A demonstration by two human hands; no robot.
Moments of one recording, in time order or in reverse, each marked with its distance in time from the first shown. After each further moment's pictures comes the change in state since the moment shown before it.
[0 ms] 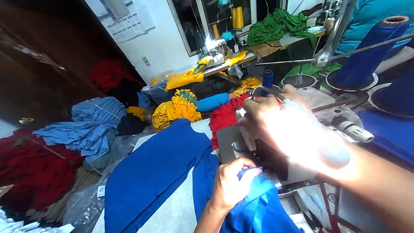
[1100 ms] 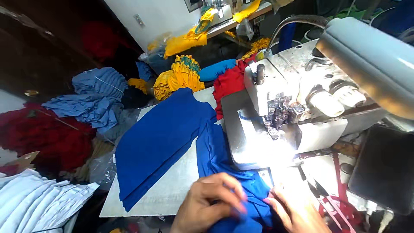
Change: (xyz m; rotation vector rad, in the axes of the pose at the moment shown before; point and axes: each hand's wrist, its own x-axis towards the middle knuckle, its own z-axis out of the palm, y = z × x) left_hand -0.087 0.037 -0.074 -0.499 -0.288 -0.073; right_hand -0.229 -0.112 0.019 0.727 -0.450 0.523
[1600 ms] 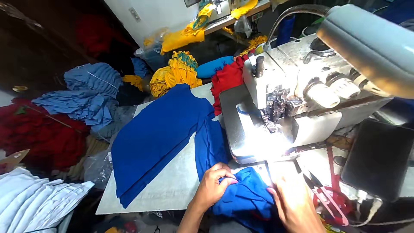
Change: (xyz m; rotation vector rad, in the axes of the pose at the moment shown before) left_hand -0.033 -0.094 0.008 0.431 0.156 -0.270; right_hand -0.012 0.020 0.037 -0.260 0.377 -0.046
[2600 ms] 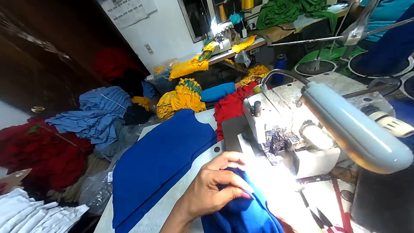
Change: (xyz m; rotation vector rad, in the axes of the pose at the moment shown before) left_hand 0.094 0.106 -0.063 -0.002 -0.118 0.454; right_hand 0.074 -0.041 -0.044 1.792 -0.275 0.774
